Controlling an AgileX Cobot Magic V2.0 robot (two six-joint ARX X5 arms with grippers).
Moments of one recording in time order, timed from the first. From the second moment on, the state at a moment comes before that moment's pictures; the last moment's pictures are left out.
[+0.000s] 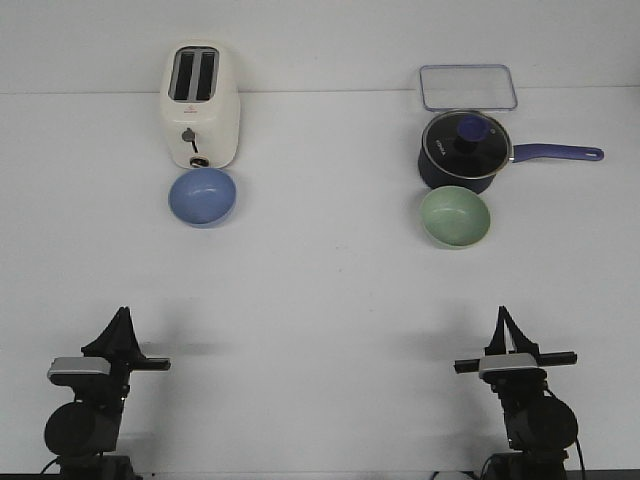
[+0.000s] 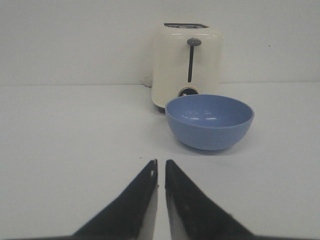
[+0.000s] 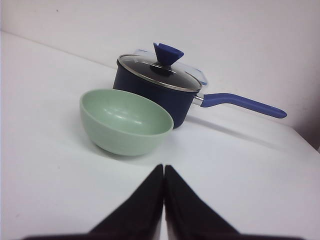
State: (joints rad) left arm -0.03 0.01 0.03 0.15 -0.03 0.01; right arm 0.02 0.00 0.02 0.00 0.03 -0.29
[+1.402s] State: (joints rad) left arm -0.03 0.01 0.03 0.15 -0.03 0.01; right arm 0.02 0.09 0.16 -0.06 0.02 0.30
